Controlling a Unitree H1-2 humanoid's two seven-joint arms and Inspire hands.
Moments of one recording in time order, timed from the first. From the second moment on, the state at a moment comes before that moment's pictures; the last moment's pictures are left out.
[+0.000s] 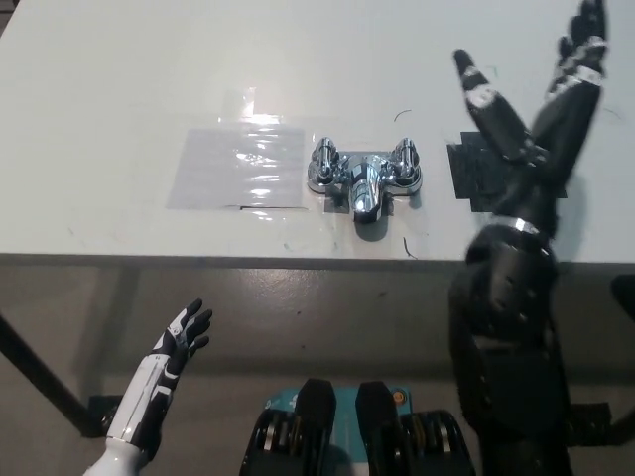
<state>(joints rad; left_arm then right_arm) 0.04 0.16 -0.04 -0.03 -0.02 -0.21 -0.13 -0.62 0.16 -0.04 0.06 -0.13 -0.16 -0.55</state>
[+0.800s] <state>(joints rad) 0.03 0.19 0.00 -0.04 -0.03 -0.20 -0.13 0.03 -0.12 0.20 -0.09 -0.30 -0.37 -0.35</state>
